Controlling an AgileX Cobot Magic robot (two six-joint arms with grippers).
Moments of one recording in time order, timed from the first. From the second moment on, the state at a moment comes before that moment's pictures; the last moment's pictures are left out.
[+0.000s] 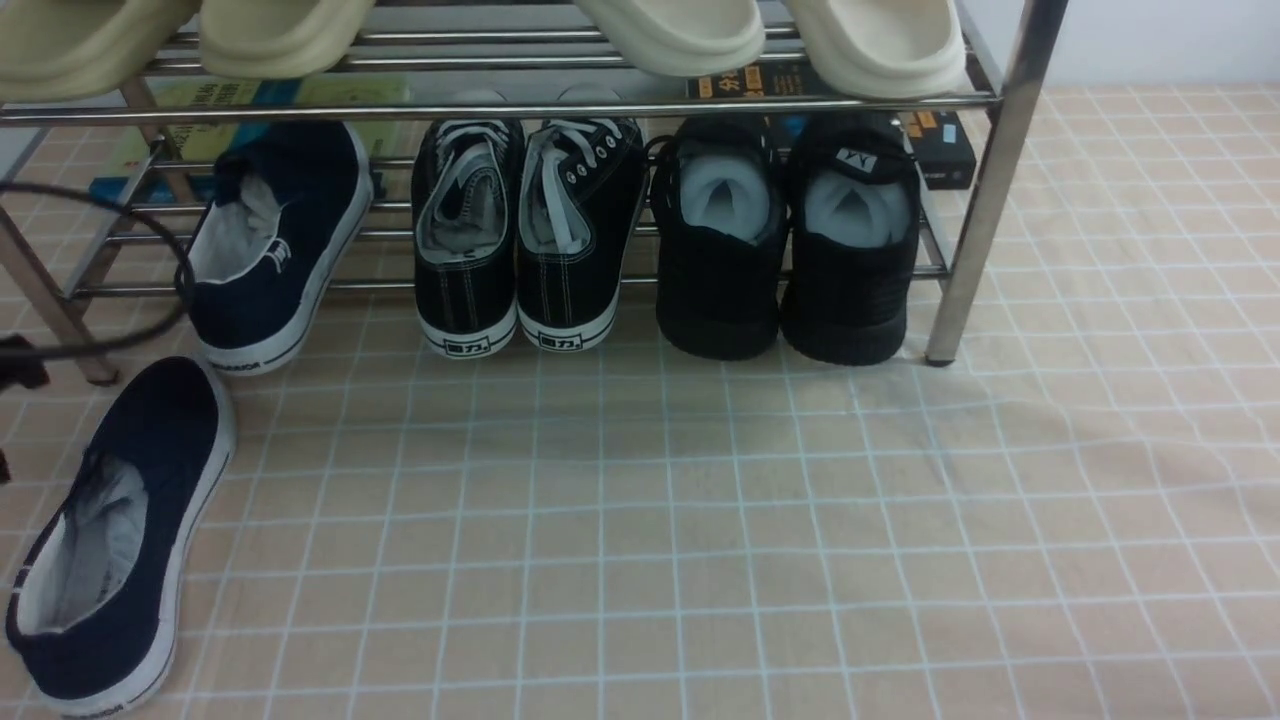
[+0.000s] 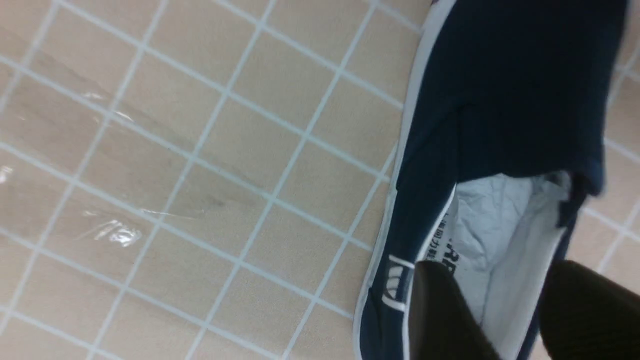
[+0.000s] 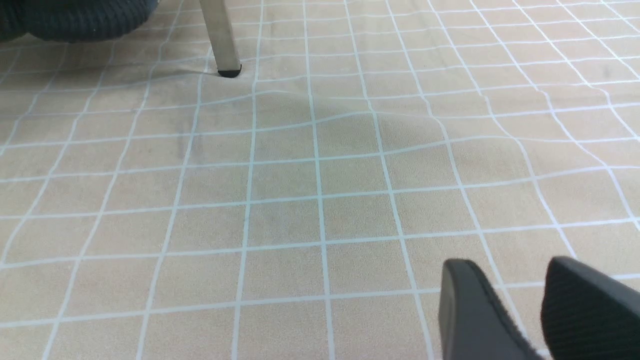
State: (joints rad) right arm -0.03 -0.01 0.01 0.01 0.40 0.09; left arm 0.28 1.34 -1.04 0.01 0.89 -0.21
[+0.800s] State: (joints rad) right arm -0.03 -0.01 0.01 0.01 0.40 0.09; left arm 0.08 1.56 -1.50 -0.13 1.12 -0.17
